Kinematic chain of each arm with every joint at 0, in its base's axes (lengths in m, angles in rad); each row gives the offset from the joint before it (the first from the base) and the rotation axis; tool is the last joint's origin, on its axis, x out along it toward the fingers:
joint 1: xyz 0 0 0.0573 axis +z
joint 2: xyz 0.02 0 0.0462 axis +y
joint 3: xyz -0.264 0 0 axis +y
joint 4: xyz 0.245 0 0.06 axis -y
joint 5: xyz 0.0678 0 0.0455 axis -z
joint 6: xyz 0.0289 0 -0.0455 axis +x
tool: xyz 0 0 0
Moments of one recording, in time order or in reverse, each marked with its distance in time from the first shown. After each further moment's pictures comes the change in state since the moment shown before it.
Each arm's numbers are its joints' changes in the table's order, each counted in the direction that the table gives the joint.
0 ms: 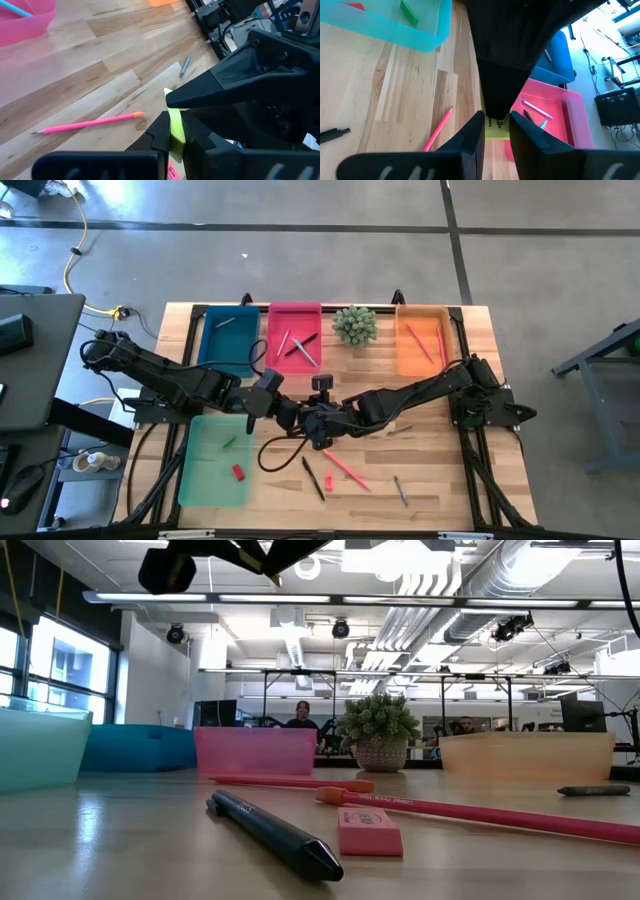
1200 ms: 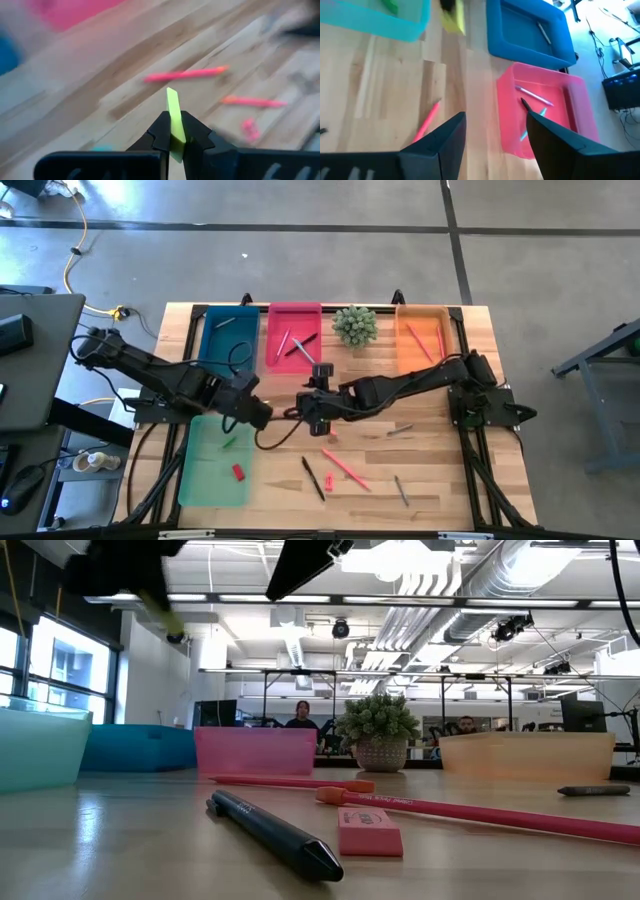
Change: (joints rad) left arm -0.042 -0.099 -0.001 -0.514 0.056 -0.099; right arm -0.074 0.000 0.000 -0.037 -0.054 0.035
